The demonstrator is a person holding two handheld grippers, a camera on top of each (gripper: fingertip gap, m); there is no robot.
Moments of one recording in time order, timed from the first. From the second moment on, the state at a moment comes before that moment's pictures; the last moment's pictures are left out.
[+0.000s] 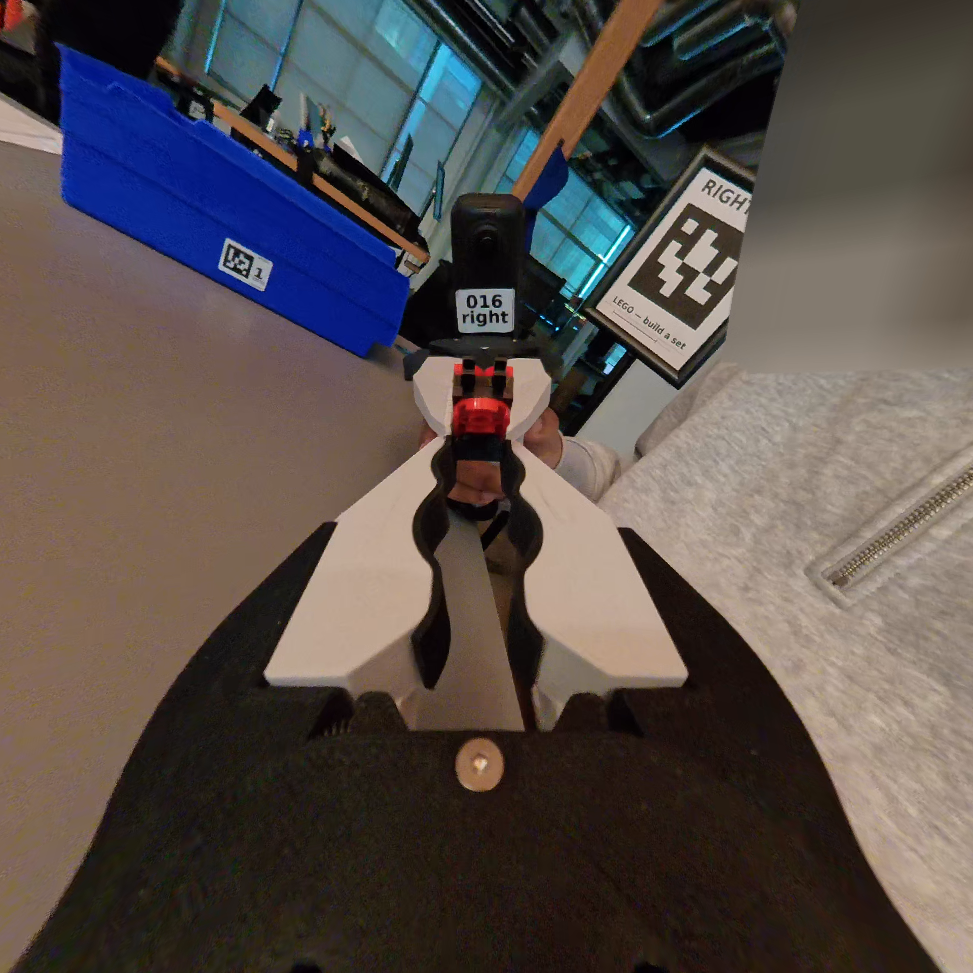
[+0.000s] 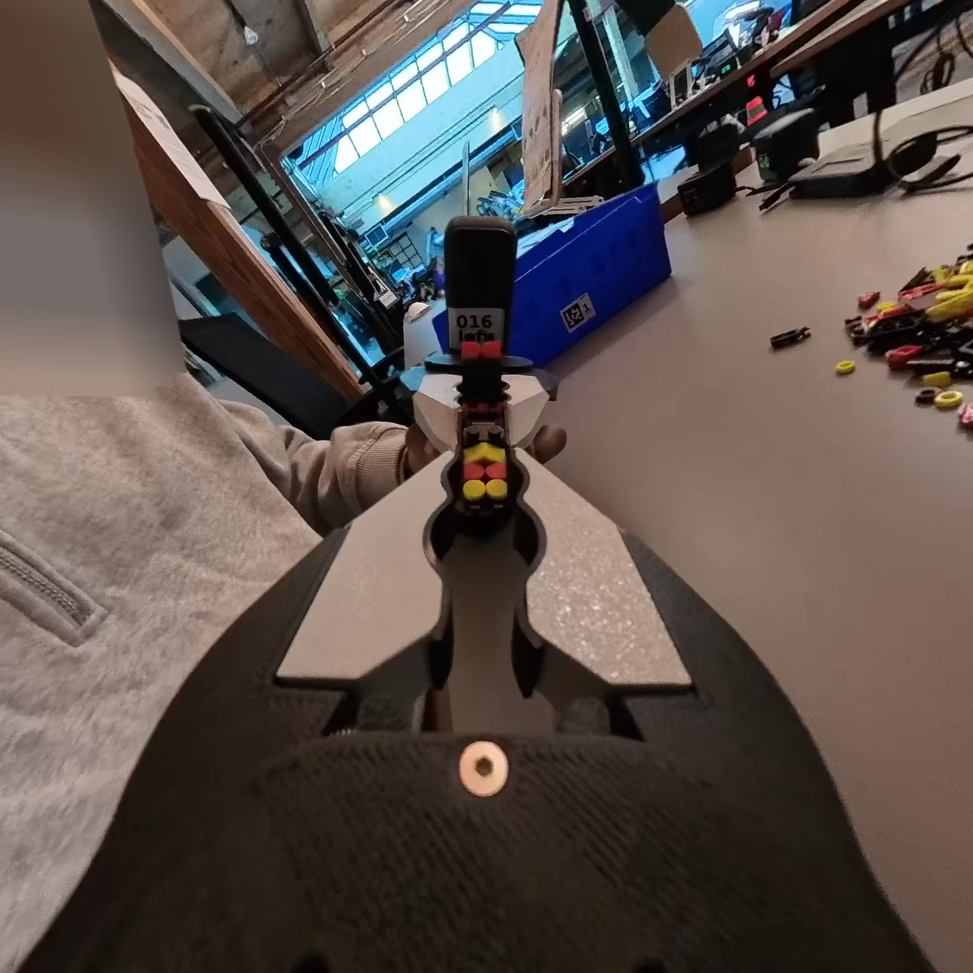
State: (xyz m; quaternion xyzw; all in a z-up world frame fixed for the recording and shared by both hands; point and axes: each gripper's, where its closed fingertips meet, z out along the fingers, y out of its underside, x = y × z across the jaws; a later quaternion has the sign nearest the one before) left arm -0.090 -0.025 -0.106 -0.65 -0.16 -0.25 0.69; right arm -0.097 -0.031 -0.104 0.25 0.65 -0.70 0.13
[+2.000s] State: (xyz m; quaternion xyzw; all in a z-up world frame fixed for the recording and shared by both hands) left arm -0.075 -0.035 -0.077 -0.63 -0.06 -0.11 0.77; right arm -0.092 -0.027 -0.067 0.13 0.63 -0.72 -0.25
